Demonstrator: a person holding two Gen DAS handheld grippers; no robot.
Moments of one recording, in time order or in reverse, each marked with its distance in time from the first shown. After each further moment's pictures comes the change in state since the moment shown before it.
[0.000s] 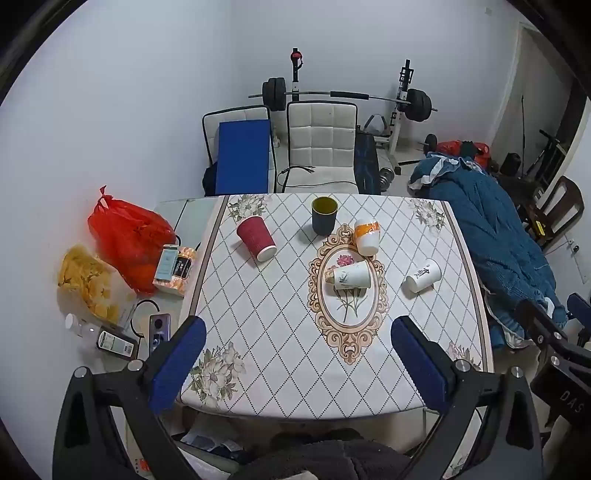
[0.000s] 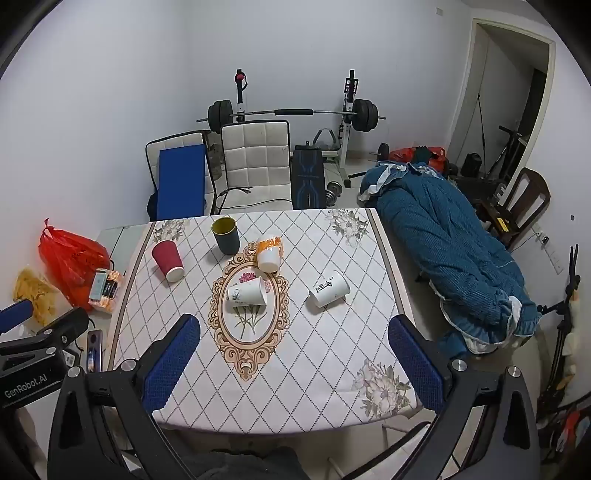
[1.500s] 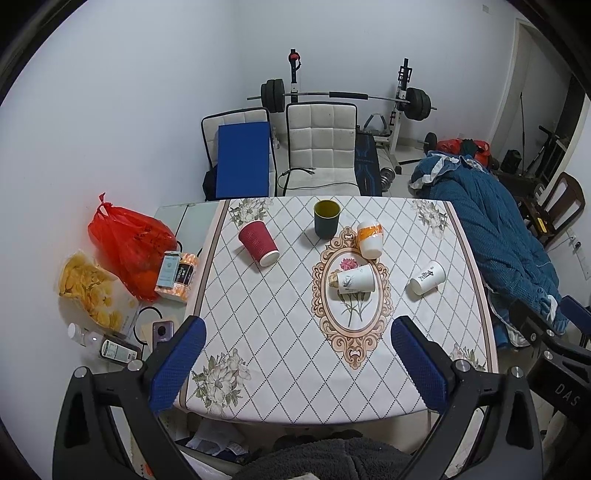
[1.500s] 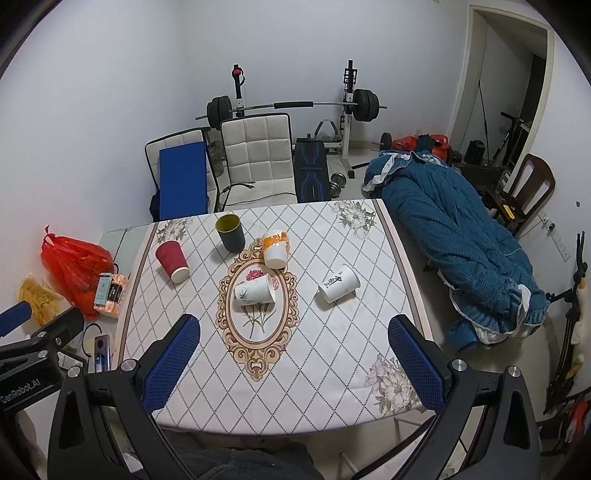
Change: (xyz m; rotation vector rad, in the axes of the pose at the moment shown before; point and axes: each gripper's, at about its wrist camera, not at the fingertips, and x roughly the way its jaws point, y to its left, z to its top) left arm 0.001 0.003 0.009 0.002 0.000 0.006; right arm 0.017 -0.001 0.003 0.037 0.038 0.020
